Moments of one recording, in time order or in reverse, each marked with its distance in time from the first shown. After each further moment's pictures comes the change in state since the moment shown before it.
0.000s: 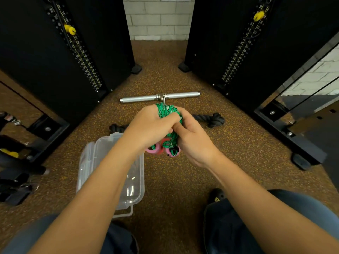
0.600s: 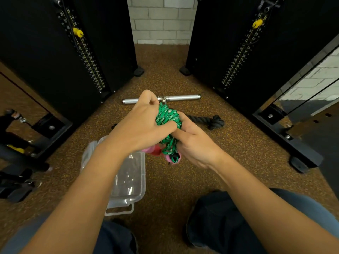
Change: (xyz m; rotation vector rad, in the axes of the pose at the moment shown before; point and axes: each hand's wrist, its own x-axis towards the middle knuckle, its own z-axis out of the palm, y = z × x) left_hand -0.018 -0.005 -0.024 0.492 0.024 0.371; right_hand -0.019 -0.020 0.010 0.153 -0.201 0.136
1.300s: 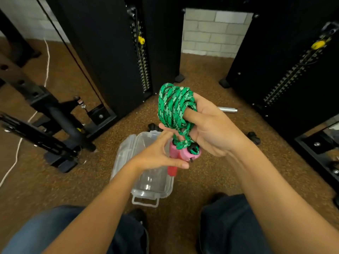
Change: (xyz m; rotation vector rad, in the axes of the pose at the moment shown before) left_hand -0.064 -0.084 0.022 -0.743 -0.177 -0.270; right_hand 0.025 -0.042 0.086 0.036 -0.241 -0.023
